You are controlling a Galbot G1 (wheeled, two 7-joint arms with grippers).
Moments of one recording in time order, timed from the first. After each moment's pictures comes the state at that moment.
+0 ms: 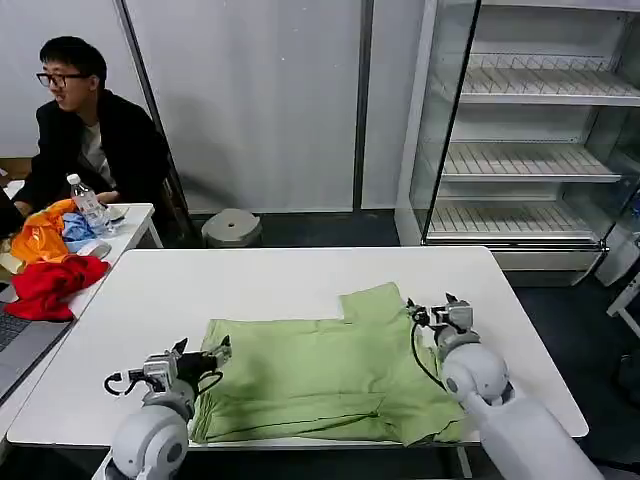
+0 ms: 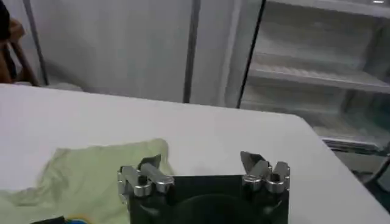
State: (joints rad) left arm 1.21 -1.07 -0.35 -1.99 -0.71 0.58 -0.52; right arm -0.81 1.05 0.09 1.69 0.66 -0.58 0.42
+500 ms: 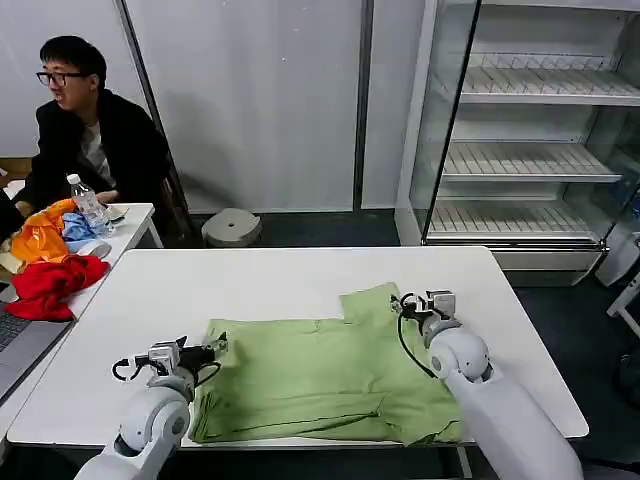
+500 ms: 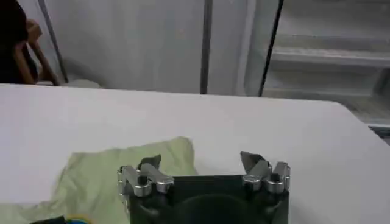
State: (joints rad) left arm 1.11 -1.07 -0.32 -1.82 -0.73 0.58 -0.48; right arm -0.73 1.11 0.07 1.56 0.71 -0.58 0.36
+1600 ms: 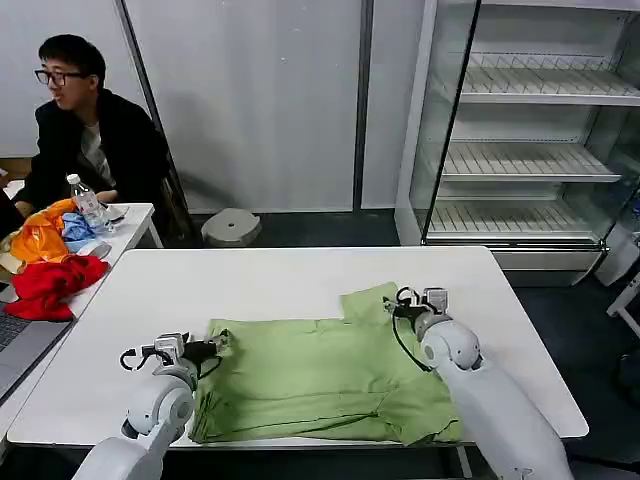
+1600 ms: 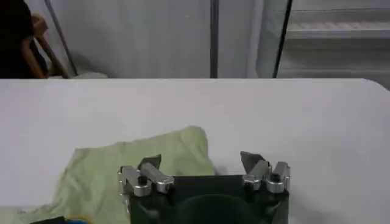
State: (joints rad) left arm 1.04 -1.07 -0.29 -1.73 -0.73 0.58 -0.46; right arm -0.66 1.15 0.04 1.44 0.74 -0.58 0.32
